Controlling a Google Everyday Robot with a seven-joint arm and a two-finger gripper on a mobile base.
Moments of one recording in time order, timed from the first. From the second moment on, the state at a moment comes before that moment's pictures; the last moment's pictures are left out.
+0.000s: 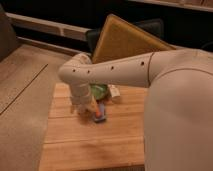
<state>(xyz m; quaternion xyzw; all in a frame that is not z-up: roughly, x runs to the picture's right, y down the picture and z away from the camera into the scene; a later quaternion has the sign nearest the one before) -0.108 0.103 0.703 -0.26 0.23 0.64 0.68</state>
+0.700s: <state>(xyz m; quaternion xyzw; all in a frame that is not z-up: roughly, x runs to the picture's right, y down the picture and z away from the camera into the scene) -0.102 0.091 0.710 -0.26 0.23 0.64 0.69</state>
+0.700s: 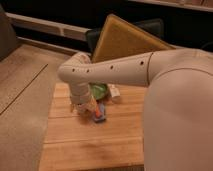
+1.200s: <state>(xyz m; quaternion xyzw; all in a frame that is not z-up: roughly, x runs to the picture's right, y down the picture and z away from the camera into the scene) -0.034 0.075 0.737 -0.24 0.22 0.68 0.66</state>
